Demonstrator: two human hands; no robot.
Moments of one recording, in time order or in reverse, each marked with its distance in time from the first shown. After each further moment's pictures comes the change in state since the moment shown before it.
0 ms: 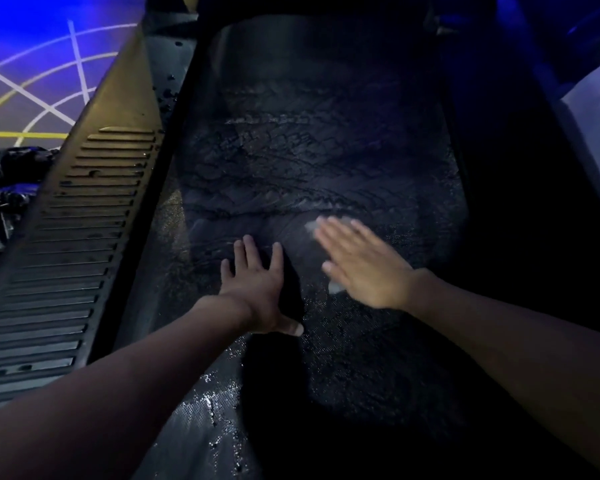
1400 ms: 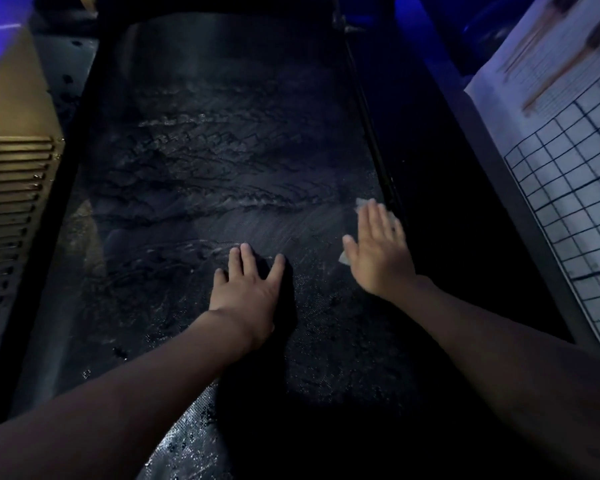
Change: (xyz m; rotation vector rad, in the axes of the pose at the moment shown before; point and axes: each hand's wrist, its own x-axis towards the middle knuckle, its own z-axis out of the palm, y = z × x) left_hand -0.011 0.082 0.008 0.197 0.054 0.177; right_hand -0.079 0.066 0.036 0.225 0.141 0.666
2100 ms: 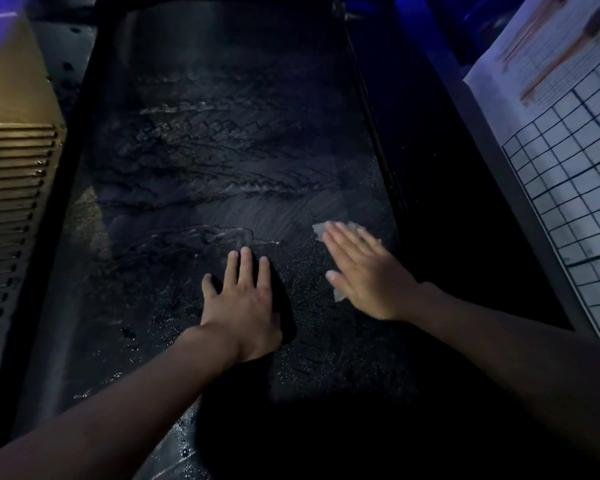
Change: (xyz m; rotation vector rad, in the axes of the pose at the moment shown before) left_hand -0.027 -0.001 0.030 -0.073 0.080 -0.026; right_hand -0.044 -0.004 0.011 -0.136 -0.019 -0.453
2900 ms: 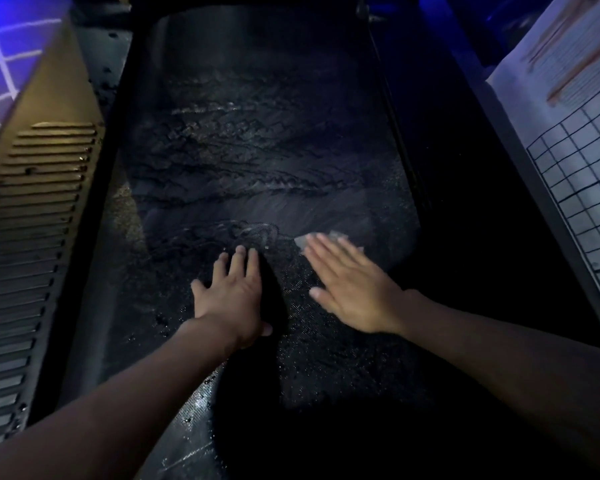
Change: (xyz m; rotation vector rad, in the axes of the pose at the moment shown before) left_hand -0.010 -0.041 -0.003 -0.057 -0.015 -0.139; right_hand 0.015 -0.054 -0.002 -0.016 -0.017 -0.146
